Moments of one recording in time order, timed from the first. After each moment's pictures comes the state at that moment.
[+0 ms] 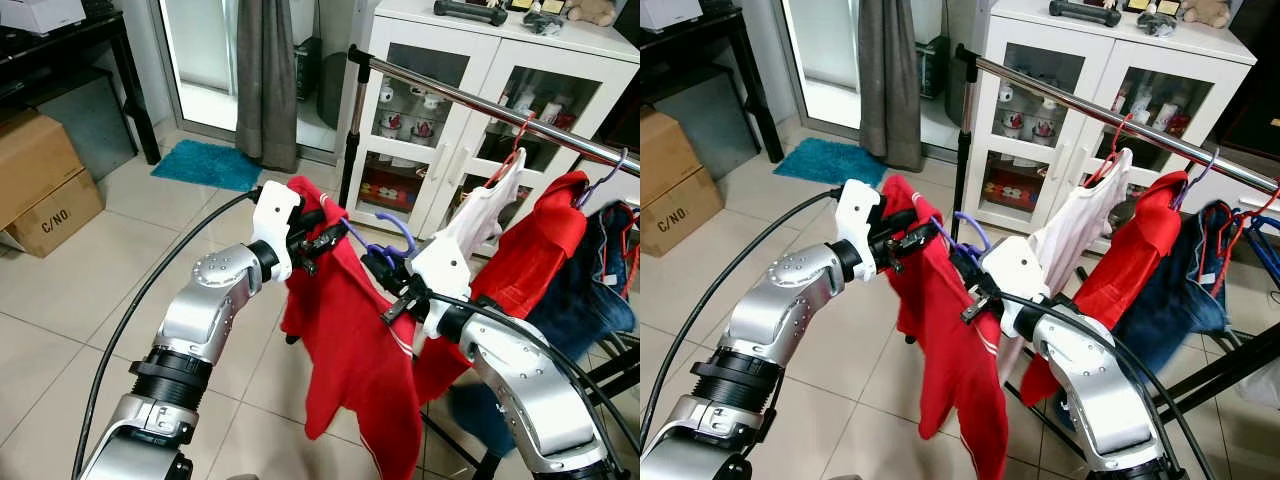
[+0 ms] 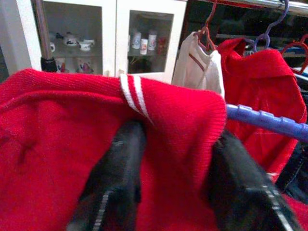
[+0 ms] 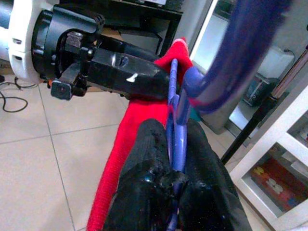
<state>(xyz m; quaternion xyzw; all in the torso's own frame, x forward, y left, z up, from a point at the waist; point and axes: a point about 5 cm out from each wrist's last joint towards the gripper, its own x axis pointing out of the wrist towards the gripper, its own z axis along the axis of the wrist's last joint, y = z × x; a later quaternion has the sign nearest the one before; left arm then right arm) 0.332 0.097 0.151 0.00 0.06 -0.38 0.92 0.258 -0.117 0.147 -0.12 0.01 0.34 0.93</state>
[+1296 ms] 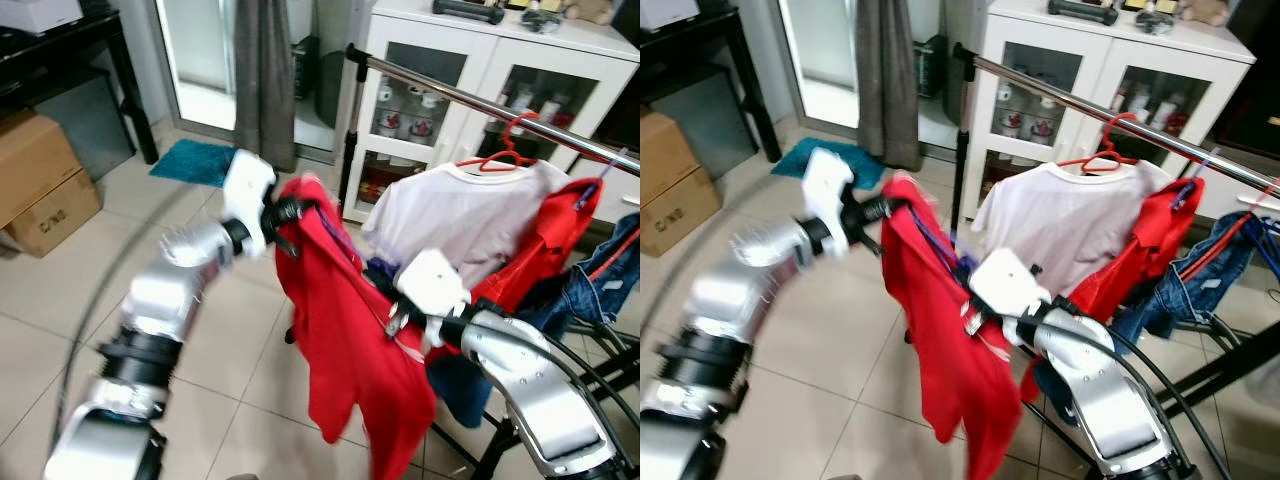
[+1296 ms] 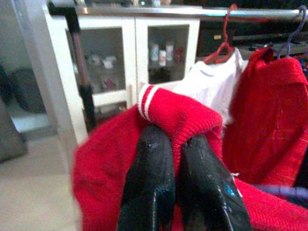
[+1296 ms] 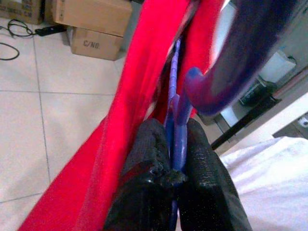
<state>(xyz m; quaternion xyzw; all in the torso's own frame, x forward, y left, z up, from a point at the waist) 0.345 0.132 0.195 0.05 0.02 -0.36 0.93 0.255 -0.119 0.138 -0.23 0.02 0.36 0.90</state>
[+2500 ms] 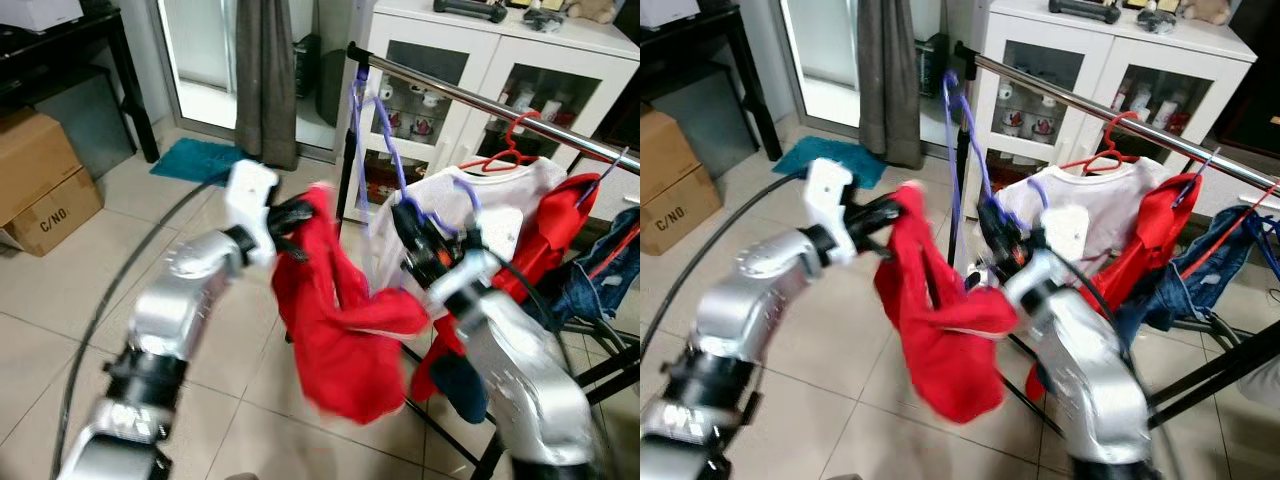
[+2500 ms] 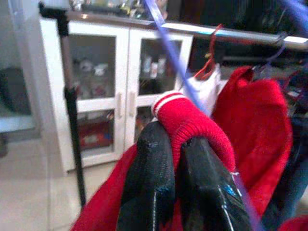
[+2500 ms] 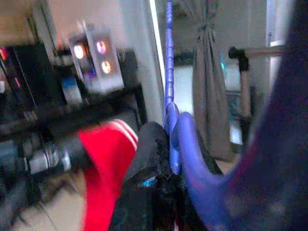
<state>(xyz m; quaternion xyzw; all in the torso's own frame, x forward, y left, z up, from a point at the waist) 0.321 0.105 0.185 -0.01 0.00 -0.37 0.93 0.275 -0.113 0.184 0.16 -0.07 0.23 0.96</state>
